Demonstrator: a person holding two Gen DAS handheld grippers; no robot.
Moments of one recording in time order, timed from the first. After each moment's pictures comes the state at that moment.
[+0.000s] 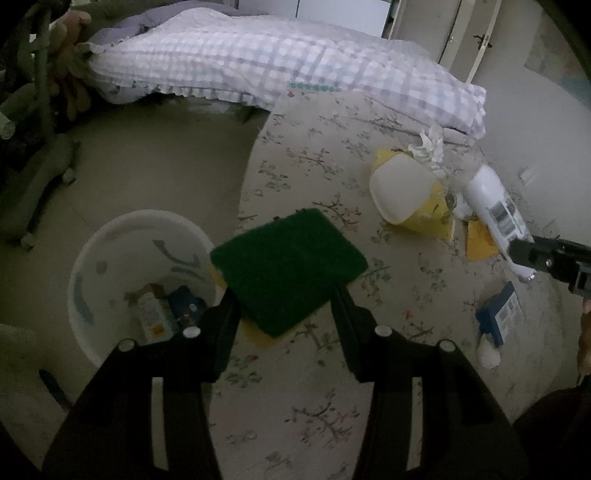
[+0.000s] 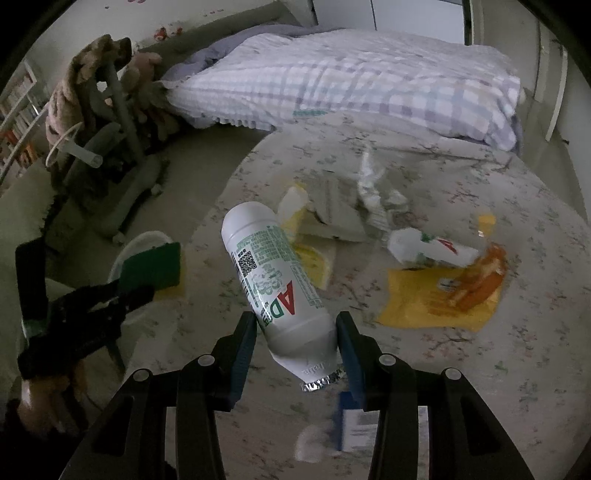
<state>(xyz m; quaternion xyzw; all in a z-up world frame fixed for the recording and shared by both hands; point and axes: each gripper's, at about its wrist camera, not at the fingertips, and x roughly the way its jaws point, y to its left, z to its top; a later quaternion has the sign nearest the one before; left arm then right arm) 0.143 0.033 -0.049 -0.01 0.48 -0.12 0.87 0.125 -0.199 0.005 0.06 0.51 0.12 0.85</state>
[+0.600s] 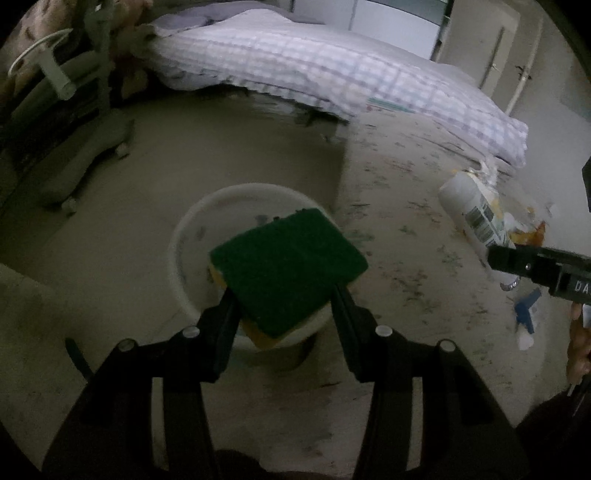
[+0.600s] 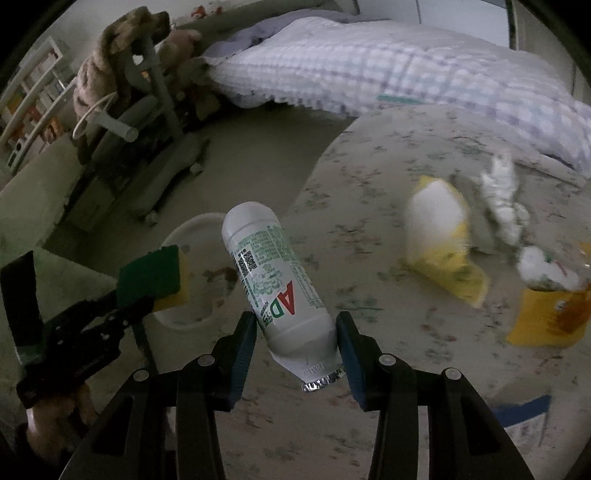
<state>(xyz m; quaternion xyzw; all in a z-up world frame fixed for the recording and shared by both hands) 0.116 0.138 -0.052 -0.04 0.47 -0.04 0.88 0.148 -0.076 -0.018 0.05 0.53 0.18 0.83</state>
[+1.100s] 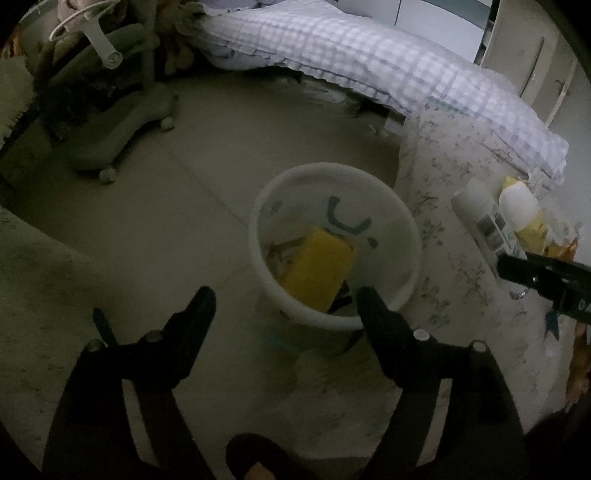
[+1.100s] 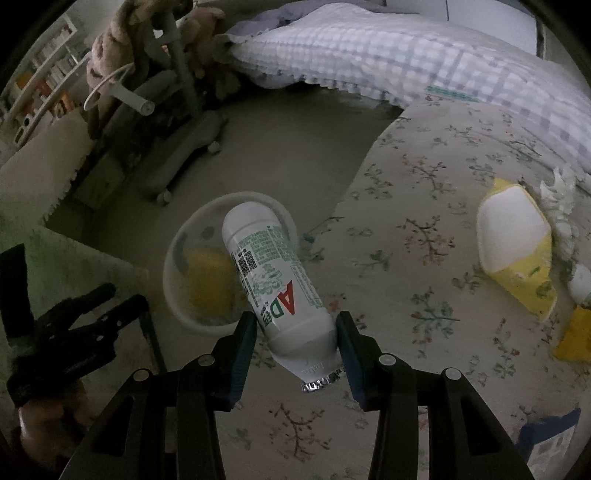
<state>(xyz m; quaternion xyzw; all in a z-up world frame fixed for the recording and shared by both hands) 0.107 0.180 -0.065 -0.05 0.50 0.04 0.87 0.158 -0.020 -0.040 0.02 0.54 0.21 0.81</state>
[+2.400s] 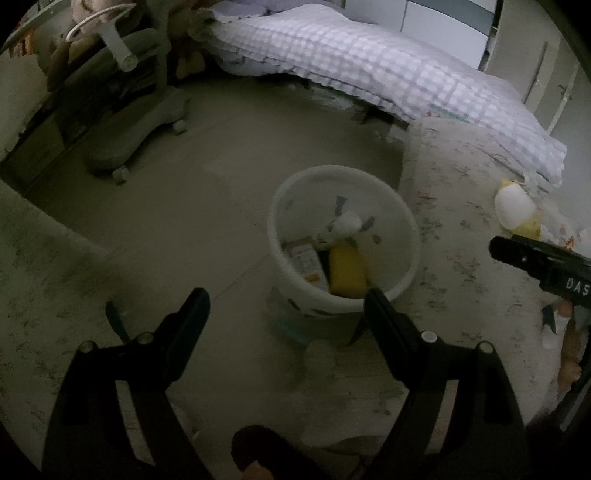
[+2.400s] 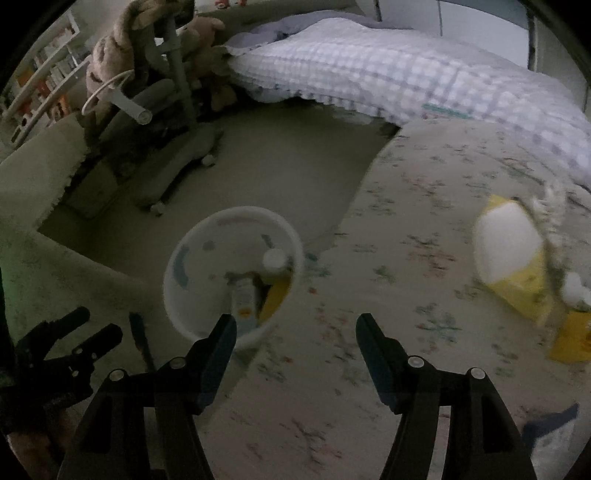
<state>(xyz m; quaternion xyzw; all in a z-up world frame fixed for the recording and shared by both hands) 0.081 0.184 -0.048 -0.05 0.48 0.04 0.87 0.147 -0.020 -0.022 0.01 0.51 0.17 0.84</state>
